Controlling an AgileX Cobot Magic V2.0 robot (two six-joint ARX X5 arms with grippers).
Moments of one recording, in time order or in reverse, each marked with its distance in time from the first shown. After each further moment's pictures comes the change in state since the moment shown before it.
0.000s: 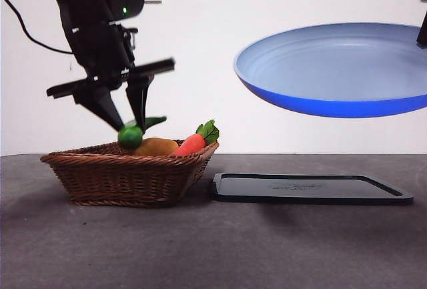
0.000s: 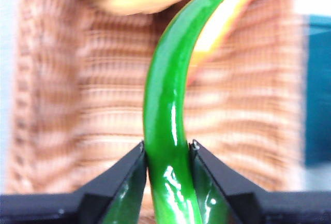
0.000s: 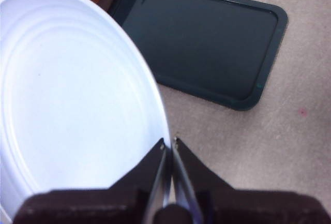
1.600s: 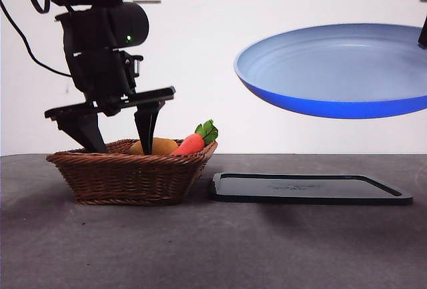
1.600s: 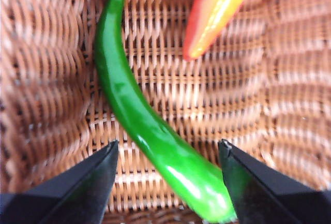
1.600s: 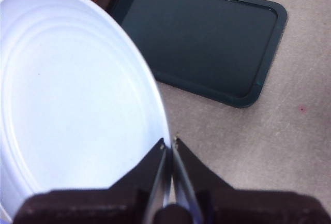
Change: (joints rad) left arm 0.002 0.097 -0.004 -0.036 -0.021 0.049; right arm 0.000 -0.005 0.000 -0.016 0.000 -0.001
